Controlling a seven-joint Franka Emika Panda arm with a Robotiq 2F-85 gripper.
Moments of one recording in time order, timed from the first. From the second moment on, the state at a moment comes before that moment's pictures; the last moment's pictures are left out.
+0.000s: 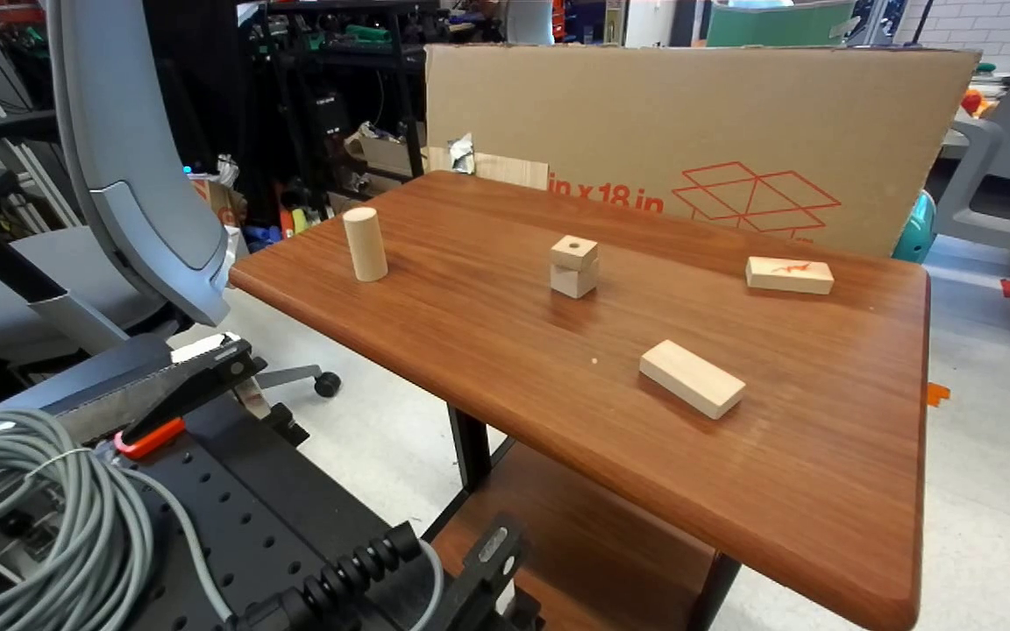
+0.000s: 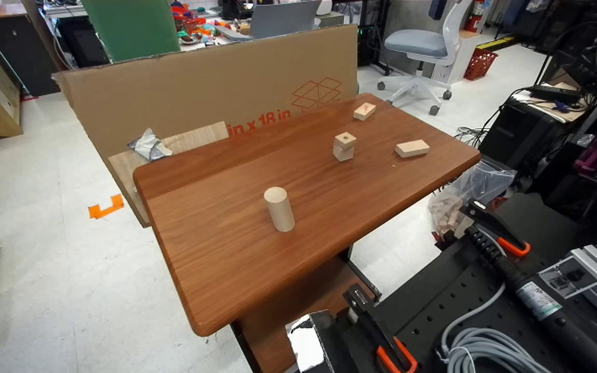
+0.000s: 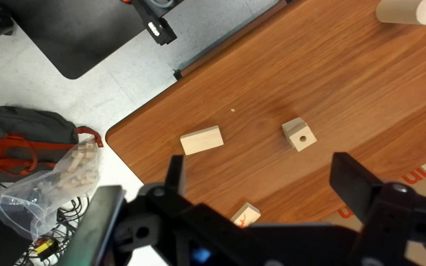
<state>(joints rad) -0.15 -0.23 -0.03 -2.45 0.00 2.28 0.34</state>
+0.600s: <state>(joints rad) -0.15 -0.02 -0.09 -2.44 -0.07 2.43 0.16</state>
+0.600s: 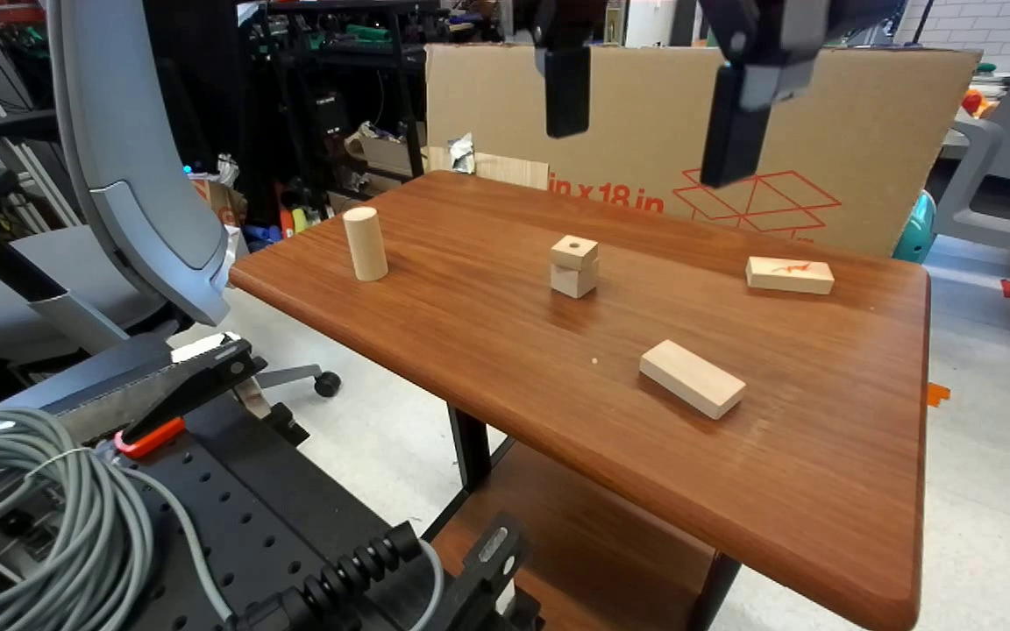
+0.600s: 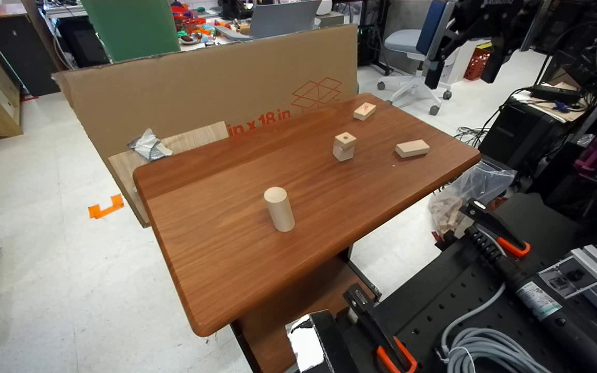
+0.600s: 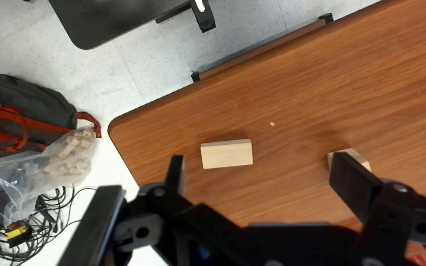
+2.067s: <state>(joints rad) -0.10 0.39 -0.17 -2.26 -0.18 2.59 0.15</state>
